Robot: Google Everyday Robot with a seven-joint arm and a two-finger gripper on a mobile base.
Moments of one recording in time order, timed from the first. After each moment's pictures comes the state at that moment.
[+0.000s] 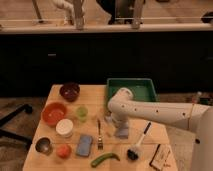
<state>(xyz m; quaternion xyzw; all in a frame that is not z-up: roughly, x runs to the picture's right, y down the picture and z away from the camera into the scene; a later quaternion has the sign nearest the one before) 0.080 0.225 0.831 -0.31 0.15 0.39 0.85</state>
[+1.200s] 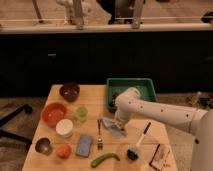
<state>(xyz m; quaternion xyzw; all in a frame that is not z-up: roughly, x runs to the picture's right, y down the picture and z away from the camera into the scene) 0.088 0.229 0.849 -0.36 0.11 0.39 0.84</state>
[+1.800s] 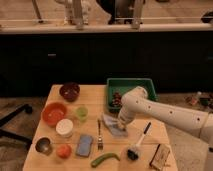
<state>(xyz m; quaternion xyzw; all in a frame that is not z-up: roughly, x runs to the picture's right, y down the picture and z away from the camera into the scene) 0.101 0.215 0.829 -0.35 0.07 0.40 0.84</state>
